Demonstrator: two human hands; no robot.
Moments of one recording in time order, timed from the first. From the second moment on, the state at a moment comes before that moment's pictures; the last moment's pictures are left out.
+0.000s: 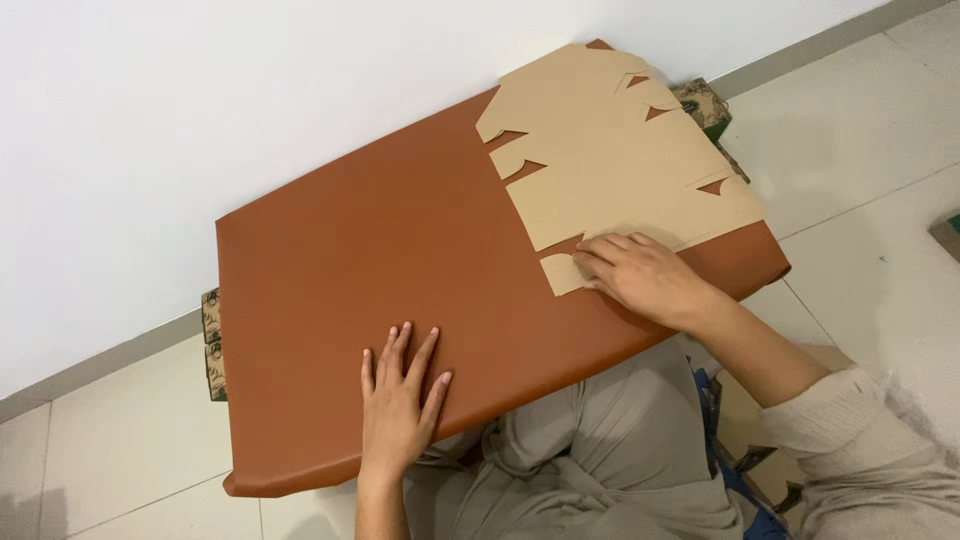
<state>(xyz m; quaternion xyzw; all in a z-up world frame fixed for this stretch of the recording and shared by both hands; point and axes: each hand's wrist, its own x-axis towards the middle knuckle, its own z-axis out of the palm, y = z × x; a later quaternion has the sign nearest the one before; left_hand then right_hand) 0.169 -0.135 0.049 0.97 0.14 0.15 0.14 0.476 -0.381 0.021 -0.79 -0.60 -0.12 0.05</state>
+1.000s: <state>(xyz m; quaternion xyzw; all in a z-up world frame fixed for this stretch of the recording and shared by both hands) 0.163 -0.137 0.058 0.95 0.15 0.21 0.18 0.389 -0.370 0.041 -0.79 -0.41 -0.38 0.24</state>
